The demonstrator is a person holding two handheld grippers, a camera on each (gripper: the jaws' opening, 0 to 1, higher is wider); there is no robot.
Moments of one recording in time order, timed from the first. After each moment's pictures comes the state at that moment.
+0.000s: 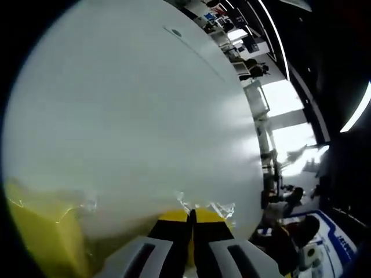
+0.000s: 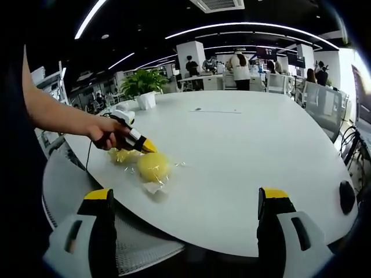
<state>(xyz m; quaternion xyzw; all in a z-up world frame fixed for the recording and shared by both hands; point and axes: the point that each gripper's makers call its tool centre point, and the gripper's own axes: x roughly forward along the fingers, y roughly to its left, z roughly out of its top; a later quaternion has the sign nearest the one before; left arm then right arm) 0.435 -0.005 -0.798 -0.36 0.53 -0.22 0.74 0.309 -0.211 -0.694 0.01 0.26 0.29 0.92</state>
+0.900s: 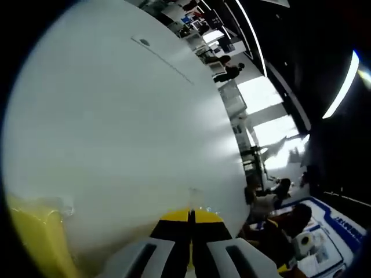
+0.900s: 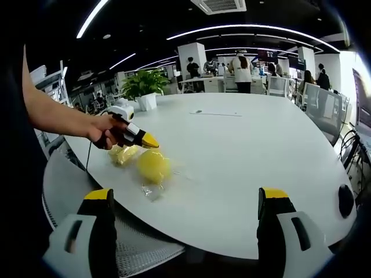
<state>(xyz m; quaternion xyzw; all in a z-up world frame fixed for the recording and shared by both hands) 0.432 -0.025 -0.756 -0.35 0.47 -0.29 0.75 0.309 -0.207 -0.687 0.00 0.25 0.29 0.92</state>
